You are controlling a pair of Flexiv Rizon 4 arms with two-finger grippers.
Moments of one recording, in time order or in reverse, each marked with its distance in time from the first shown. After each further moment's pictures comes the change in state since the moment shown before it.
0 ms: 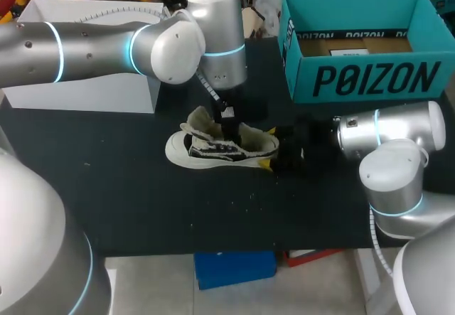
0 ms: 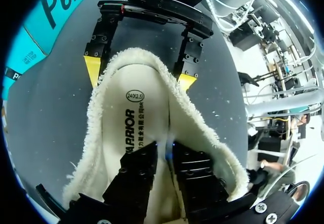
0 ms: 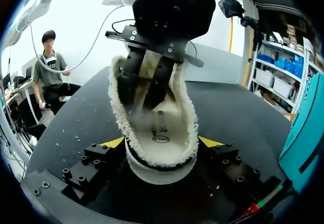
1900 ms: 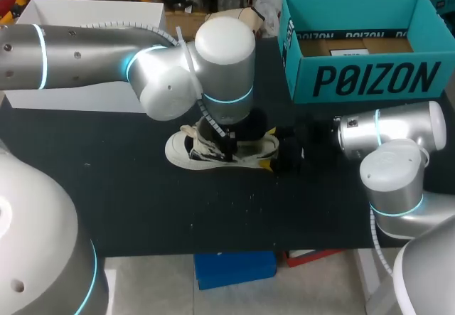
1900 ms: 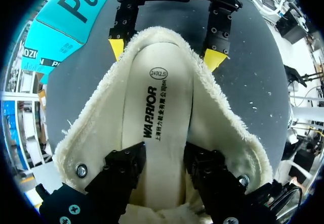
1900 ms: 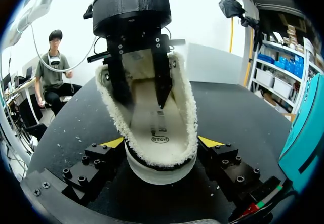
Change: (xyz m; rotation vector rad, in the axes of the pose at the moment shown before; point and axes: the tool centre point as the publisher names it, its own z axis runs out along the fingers) left arm -0.011 0.018 -0.002 -0.126 -0.480 -0.121; right arm 0.001 0.000 -0.001 0.000 0.000 -0.001
